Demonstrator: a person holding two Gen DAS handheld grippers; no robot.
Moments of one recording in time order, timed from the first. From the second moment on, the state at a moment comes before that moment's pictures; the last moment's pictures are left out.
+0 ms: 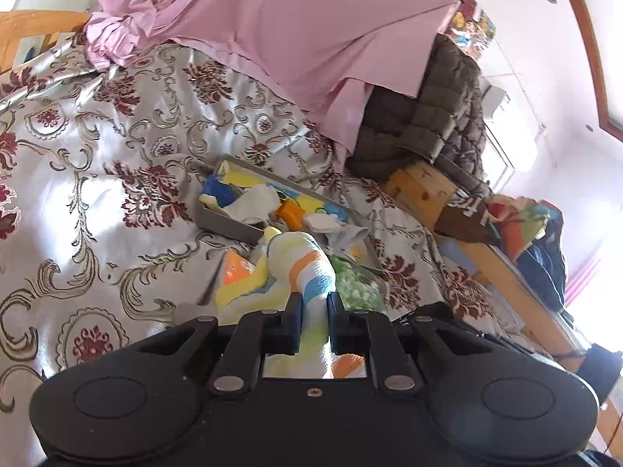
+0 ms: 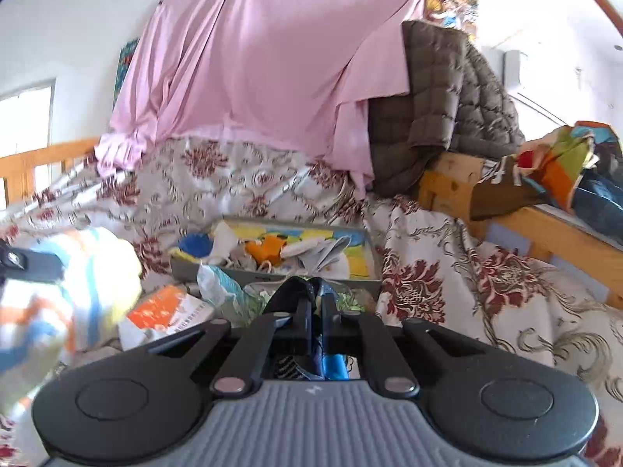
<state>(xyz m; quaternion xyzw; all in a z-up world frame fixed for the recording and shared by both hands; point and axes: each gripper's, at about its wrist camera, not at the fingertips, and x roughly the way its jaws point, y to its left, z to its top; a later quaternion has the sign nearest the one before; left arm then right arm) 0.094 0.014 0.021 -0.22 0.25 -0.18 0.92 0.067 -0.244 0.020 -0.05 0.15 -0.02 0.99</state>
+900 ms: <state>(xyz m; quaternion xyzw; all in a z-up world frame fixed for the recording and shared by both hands) 0.127 0.008 0.041 -0.24 0.25 -0.20 0.92 0.100 -0.262 0.058 0.01 0.07 0.03 1.00</state>
